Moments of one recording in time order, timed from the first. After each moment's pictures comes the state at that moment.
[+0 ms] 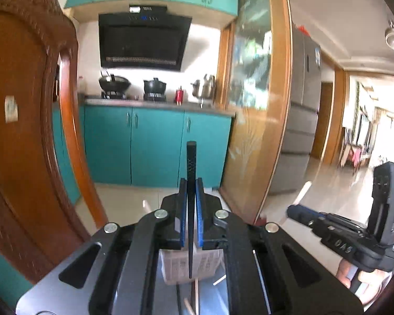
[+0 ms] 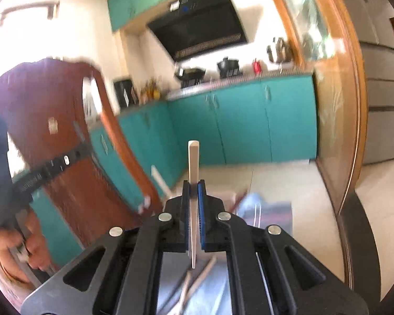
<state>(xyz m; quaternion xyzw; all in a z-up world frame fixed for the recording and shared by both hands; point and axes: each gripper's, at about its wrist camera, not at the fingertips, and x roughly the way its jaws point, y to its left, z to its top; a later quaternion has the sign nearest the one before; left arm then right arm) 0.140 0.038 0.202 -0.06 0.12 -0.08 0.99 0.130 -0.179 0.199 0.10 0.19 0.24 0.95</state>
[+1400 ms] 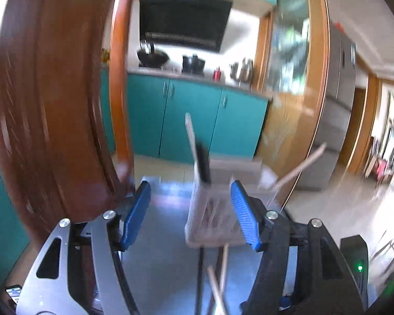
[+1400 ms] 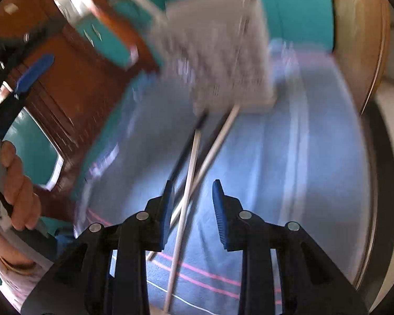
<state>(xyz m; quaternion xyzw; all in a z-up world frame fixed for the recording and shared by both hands) 0.138 0.050 0.039 -0.09 0.18 0.01 0.98 0.125 -0.111 -0.028 0.06 0.53 0.27 0.80</state>
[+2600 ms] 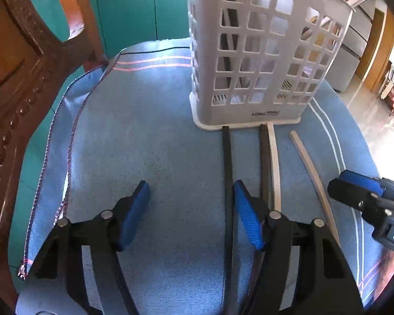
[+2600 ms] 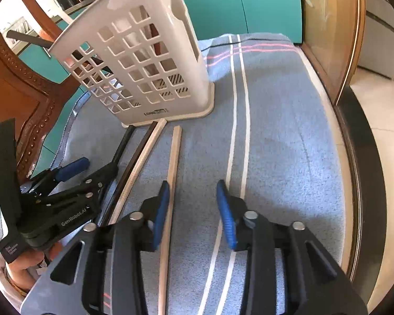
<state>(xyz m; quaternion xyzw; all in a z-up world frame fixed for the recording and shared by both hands) 0.220 0.023 -0.111 -0.02 0.46 0.00 0.89 0.180 -0.141 -0.056 0.06 0.51 0.18 0.84</state>
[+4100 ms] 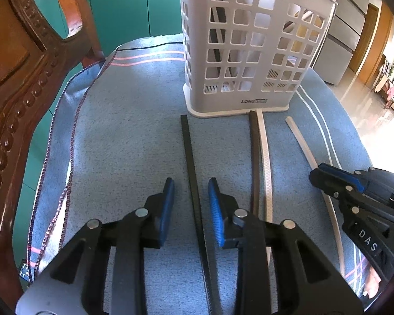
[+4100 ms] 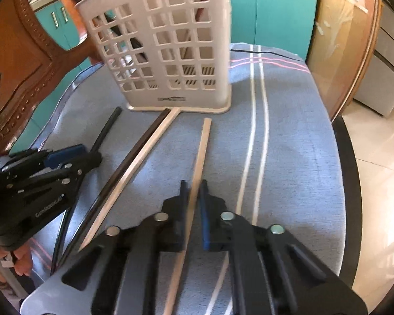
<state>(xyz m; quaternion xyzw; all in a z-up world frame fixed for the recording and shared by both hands) 0.206 0.020 -0.103 -0.01 0.47 -0.02 0.88 0.157 -0.116 -0.059 -0.05 0.48 0.17 0.86</state>
